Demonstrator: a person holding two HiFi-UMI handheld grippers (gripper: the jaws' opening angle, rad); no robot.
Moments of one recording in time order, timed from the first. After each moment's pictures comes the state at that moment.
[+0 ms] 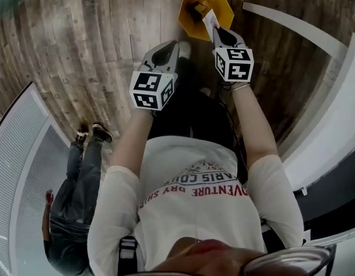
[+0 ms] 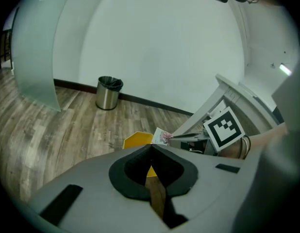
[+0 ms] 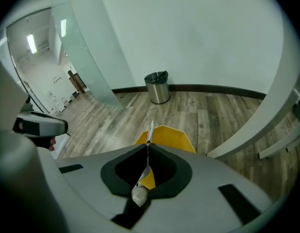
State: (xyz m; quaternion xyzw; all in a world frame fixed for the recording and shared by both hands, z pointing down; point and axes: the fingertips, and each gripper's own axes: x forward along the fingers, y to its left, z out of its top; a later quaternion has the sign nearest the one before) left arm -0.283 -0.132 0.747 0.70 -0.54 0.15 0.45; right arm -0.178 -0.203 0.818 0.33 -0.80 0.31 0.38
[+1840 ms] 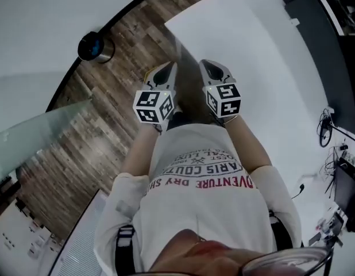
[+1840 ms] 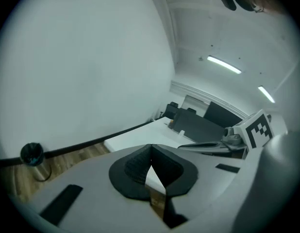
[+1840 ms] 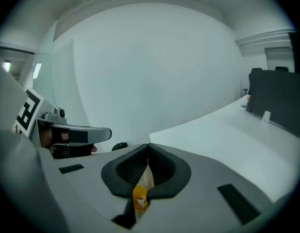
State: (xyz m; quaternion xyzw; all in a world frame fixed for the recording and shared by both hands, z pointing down) left arm -0.047 -0.213 0.350 0.91 -0.30 0.12 0.25; right arm 0.036 -0.186 0.363 0.62 -0.73 0.24 0.13
